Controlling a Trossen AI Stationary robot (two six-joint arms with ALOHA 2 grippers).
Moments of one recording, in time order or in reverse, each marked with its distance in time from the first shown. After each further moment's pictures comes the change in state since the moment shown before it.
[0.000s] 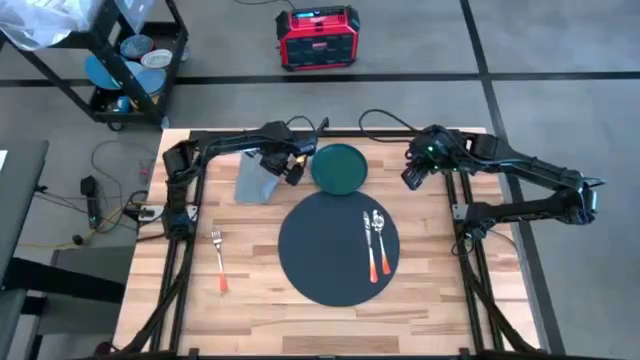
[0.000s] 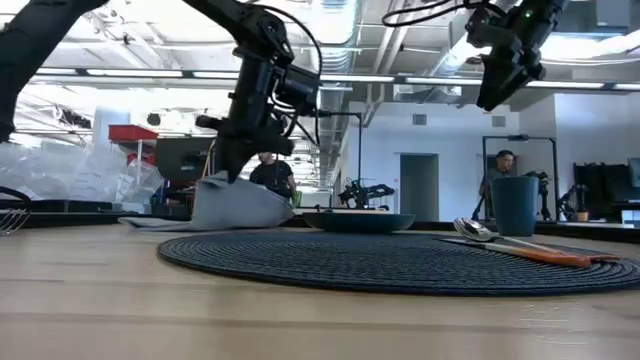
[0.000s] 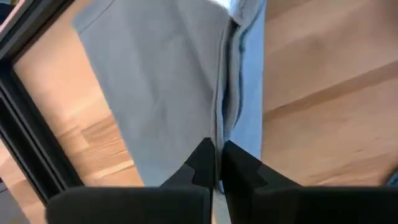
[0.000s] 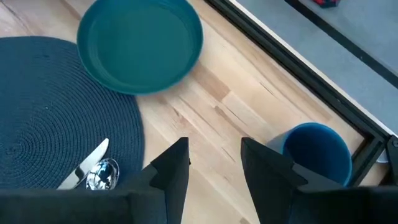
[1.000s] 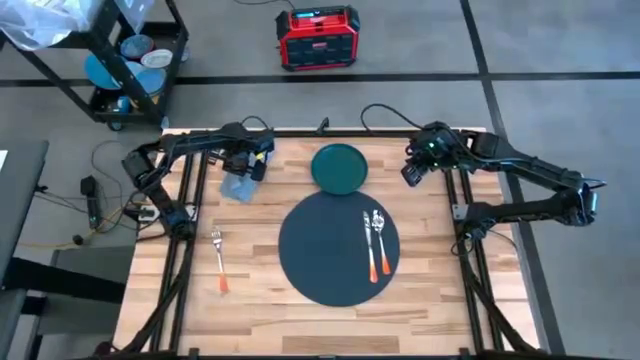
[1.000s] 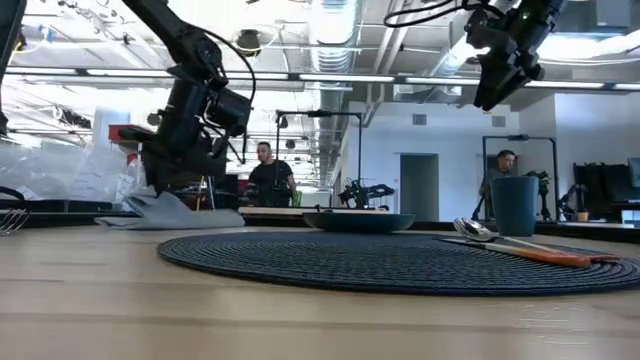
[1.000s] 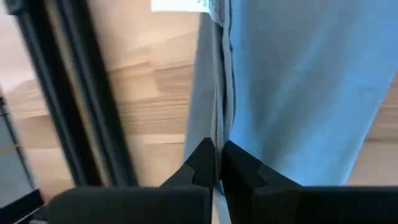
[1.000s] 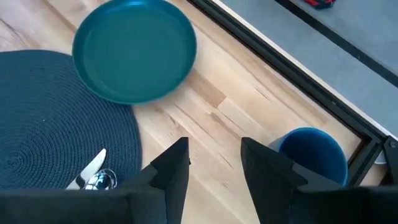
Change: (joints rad) left arm 0.225 -0.248 -0.457 0.140 -0.060 -0.072; right arm -0.032 0.000 0.000 0.023 -0.003 -0.001
